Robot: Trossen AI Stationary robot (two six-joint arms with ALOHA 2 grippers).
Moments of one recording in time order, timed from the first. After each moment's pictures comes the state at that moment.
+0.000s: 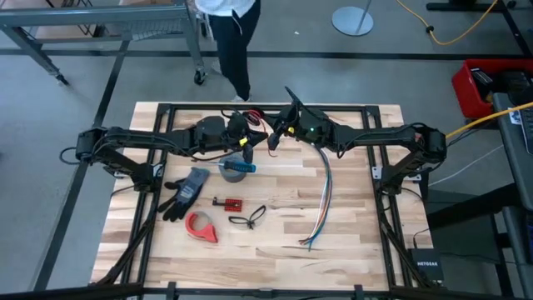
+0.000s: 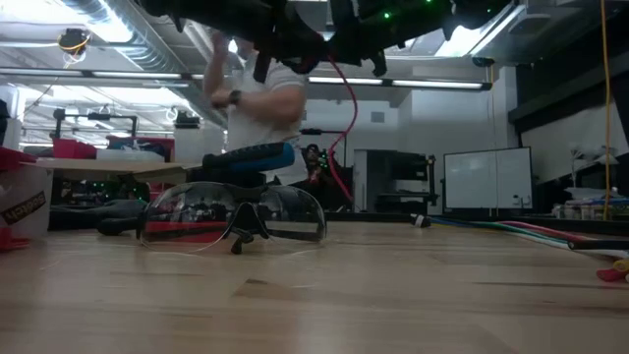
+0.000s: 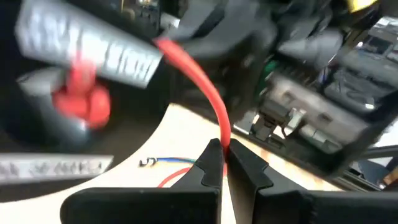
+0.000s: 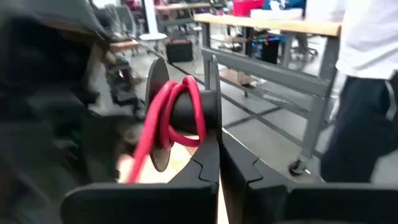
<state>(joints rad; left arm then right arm) 0.18 1.38 0.92 0.28 -0.11 -0.36 -0.21 1.55 1.08 0.37 0.25 0.10</state>
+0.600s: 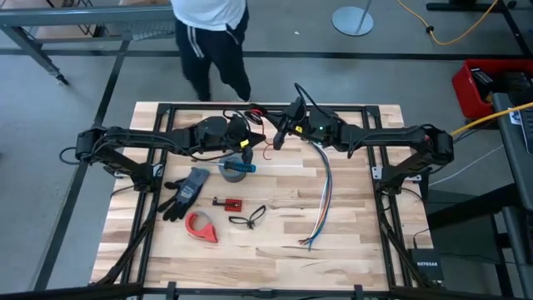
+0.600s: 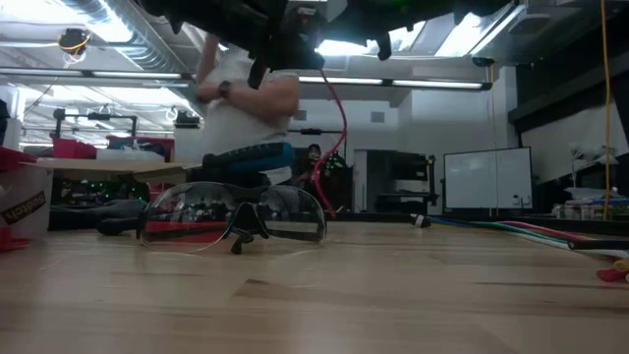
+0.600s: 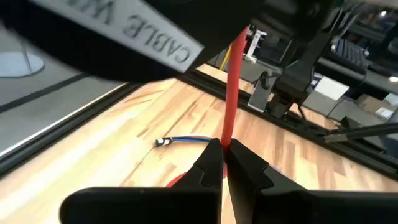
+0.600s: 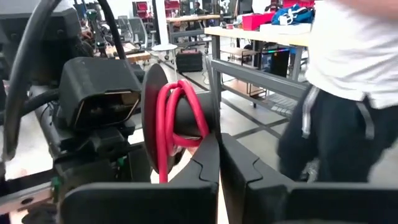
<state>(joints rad) 0.18 1.39 0.92 0.17 -0.11 -0.31 -0.21 1.47 1.08 0.35 0.22 0.09</state>
